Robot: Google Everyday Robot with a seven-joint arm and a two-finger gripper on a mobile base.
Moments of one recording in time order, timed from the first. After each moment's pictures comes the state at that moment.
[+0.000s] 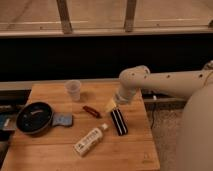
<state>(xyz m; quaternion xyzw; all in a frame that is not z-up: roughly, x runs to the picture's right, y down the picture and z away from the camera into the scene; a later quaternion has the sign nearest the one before) 0.067 0.103 0.780 -0.31 0.07 0.53 0.79</state>
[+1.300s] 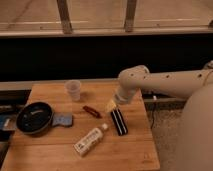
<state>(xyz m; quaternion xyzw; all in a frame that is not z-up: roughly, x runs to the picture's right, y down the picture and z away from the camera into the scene) 0.056 0.100 0.781 -0.30 0.07 0.50 0.81</state>
